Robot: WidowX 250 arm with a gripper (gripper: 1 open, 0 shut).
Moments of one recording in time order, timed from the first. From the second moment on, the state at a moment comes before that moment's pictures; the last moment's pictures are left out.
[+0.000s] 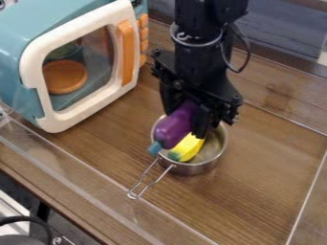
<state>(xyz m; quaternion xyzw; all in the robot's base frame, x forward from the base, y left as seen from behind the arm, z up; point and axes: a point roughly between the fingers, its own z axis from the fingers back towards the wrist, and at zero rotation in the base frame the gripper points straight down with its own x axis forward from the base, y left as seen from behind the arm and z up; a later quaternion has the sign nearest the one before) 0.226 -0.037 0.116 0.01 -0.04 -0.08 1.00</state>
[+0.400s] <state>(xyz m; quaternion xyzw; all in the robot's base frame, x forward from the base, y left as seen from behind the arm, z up) 0.228 -0.035 0.110 0.01 -0.05 -0.08 1.00</state>
